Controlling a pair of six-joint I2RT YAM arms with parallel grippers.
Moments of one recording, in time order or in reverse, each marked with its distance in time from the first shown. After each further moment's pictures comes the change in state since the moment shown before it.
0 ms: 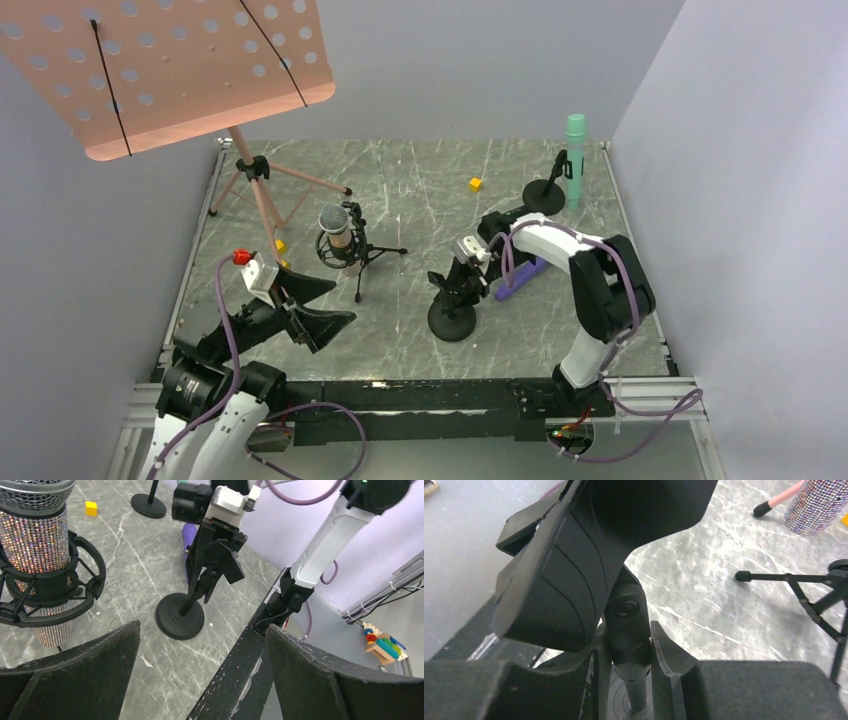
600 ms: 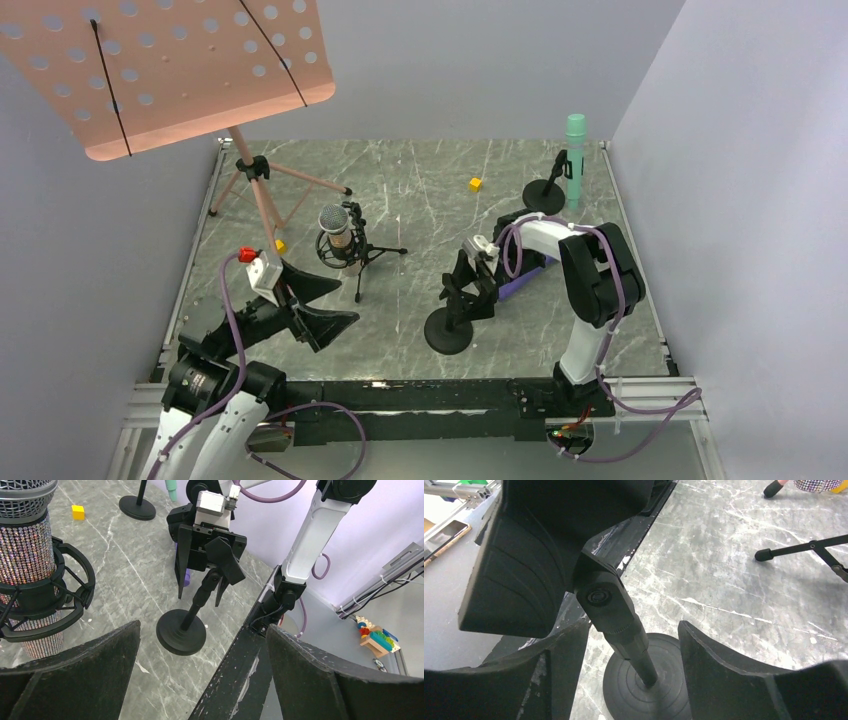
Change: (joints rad) left arm 0.000 0.024 -0.034 0.088 0.057 -0.011; right arm -0.074 0.147 -0.005 -0.347 -0.079 -0.309
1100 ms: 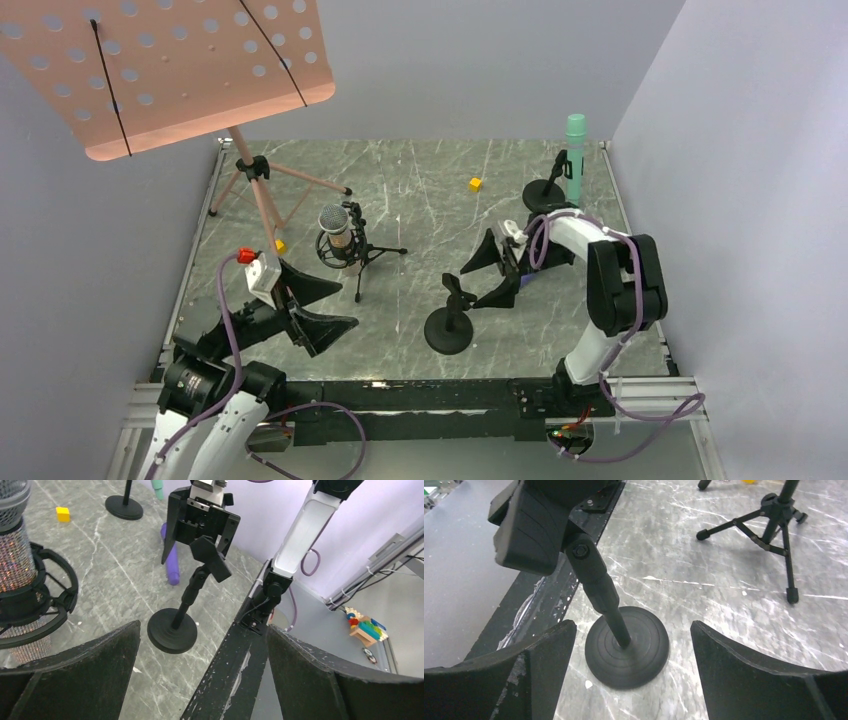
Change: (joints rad) left arm 0.000 0.002 0.025 -0.021 0.035 0.003; right arm -0.195 -0.081 -0.021 -0.010 0.009 0.010
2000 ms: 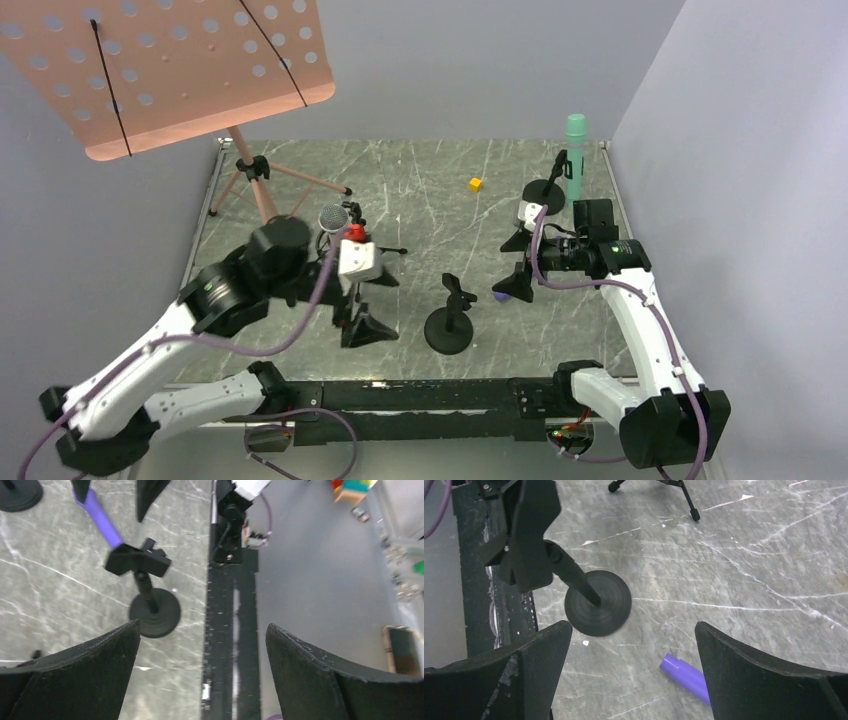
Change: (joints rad) left arm -0.510 0.573 0.497 -0.320 -0.071 0.468; right arm -0.111 -0.706 -0.101 0.644 0.423 1.244
